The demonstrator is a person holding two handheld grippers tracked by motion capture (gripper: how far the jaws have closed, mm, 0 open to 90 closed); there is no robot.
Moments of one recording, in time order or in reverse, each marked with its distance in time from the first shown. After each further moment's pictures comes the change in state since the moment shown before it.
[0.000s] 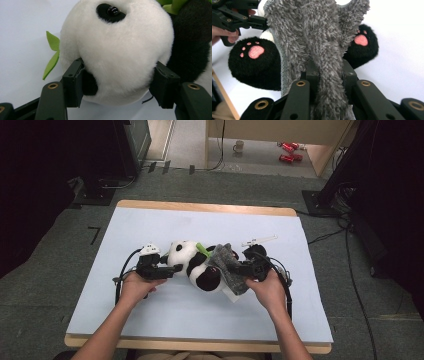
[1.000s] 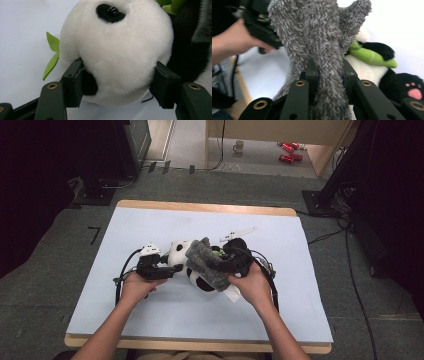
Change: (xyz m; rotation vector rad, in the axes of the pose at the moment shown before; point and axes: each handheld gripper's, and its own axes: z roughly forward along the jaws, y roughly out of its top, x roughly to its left) left arm 0.000 -0.001 0.000 -0.009 -0.002 0.018; right arm 0.052 0.034 0.005 -0.028 0.076 -0.159
